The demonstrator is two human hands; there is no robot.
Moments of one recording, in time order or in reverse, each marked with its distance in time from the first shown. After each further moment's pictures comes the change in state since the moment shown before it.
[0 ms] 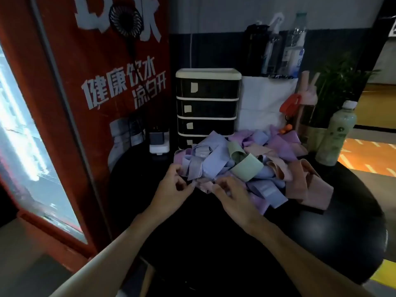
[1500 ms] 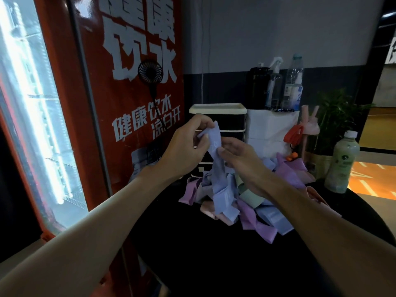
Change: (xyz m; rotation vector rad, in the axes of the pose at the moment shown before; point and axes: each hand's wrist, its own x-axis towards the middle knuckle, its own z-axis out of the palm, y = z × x) left_hand 0.036 0.172 -0.058 0.215 0.088 0.720; right_hand 0.044 -0.157 -0.042 0.260 0.005 -0.155
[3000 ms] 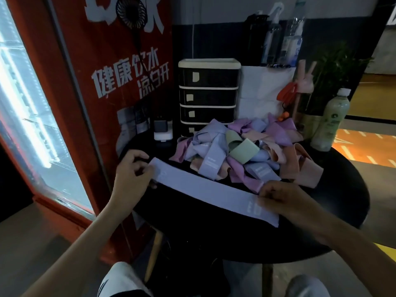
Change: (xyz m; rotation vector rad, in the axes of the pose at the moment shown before) left_hand -0.174 -0.034 -0.007 -0.087 0.228 -0.747; right_hand -0.166 0.067 -0.075 -0.430 -0.157 0.227
